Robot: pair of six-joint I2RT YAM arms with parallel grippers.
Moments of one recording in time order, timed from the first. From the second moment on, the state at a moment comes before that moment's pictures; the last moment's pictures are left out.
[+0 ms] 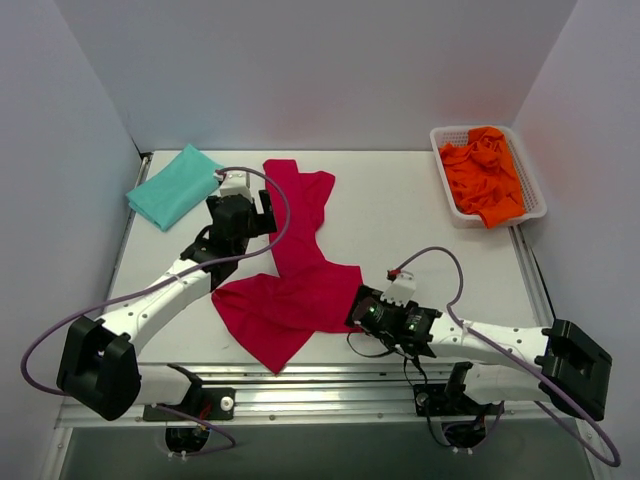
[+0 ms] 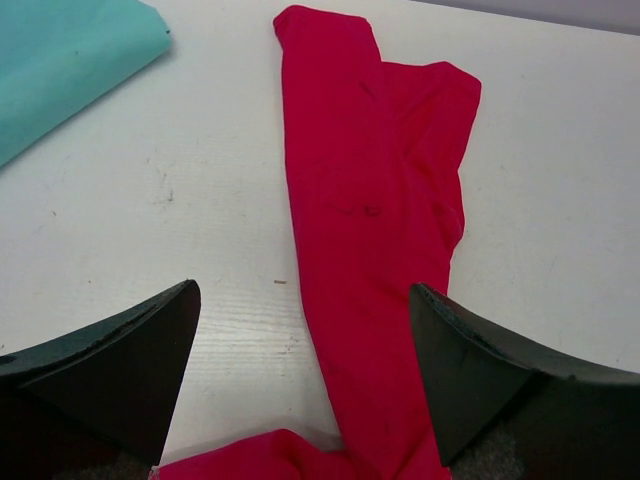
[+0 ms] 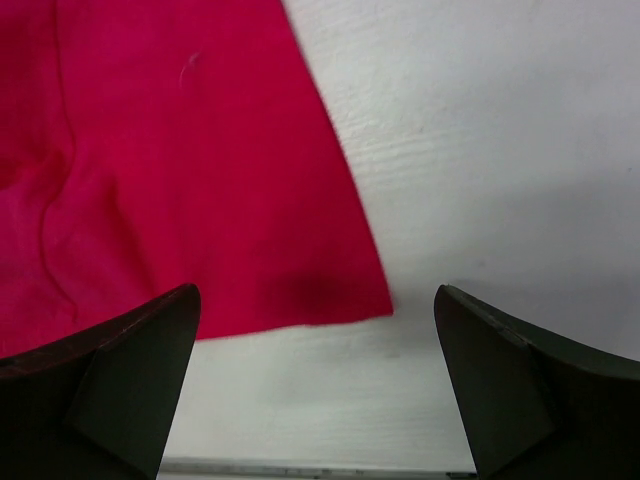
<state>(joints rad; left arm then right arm) -0.52 1.33 0.96 0.00 -0.44 -0.34 1.02 1.16 0.51 -0.39 0.57 1.20</state>
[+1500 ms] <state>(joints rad) -0.49 1.40 0.94 0.01 -0.39 -0.37 1.17 1.23 0.53 -0.41 0.75 1.40</state>
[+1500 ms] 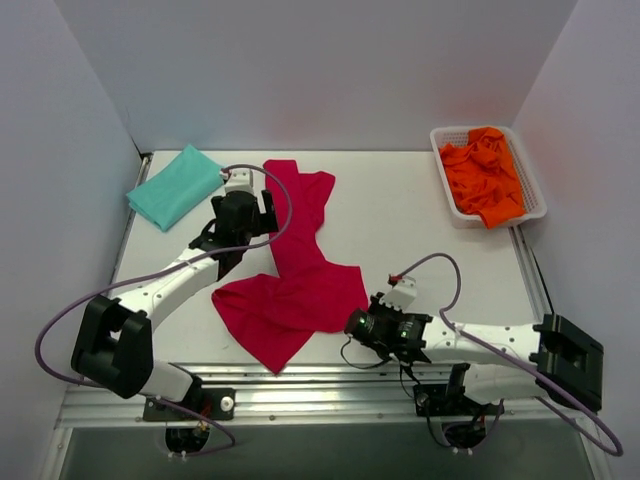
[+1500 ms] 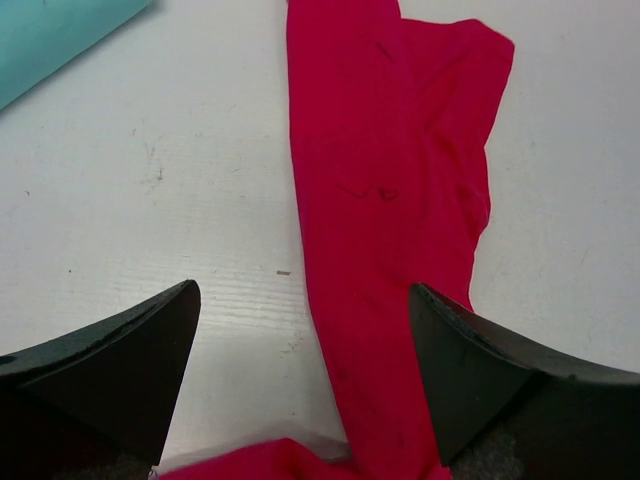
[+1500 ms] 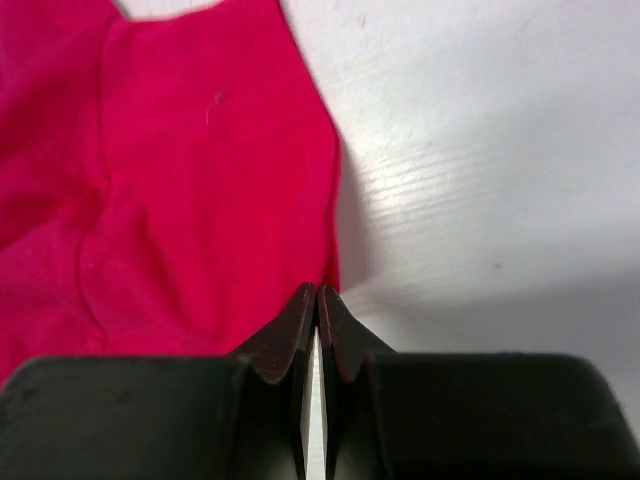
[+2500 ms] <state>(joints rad) -0.22 2.83 2.66 -0.38 0.00 -0.49 1.17 0.99 0.56 -0.59 1.01 1.36</state>
